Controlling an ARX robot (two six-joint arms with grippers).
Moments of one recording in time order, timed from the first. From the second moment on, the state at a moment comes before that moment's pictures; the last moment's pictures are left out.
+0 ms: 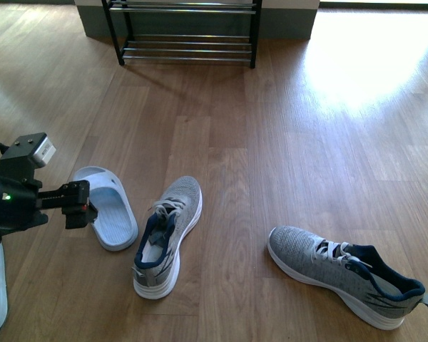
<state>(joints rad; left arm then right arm) 0.01 2.32 0.93 0.34 0.26 -0.05 0.00 0.00 0.02 0.00 0.00 -0.01</state>
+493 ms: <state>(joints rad) -0.12 2.61 1.30 -0.02 0.32 -0.02 0.00 0.00 0.02 0.00 0.00 -0.01</state>
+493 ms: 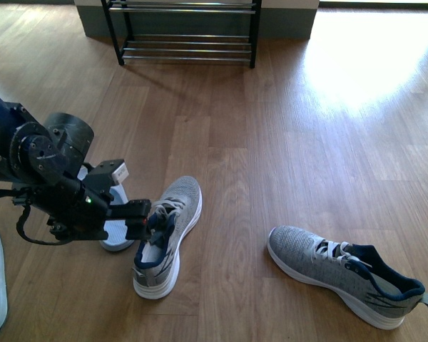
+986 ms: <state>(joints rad) -0.15 2.77 1.51 -0.13 0.28 0.05 0.00 0.00 0.02 0.00 0.00 -0.01</state>
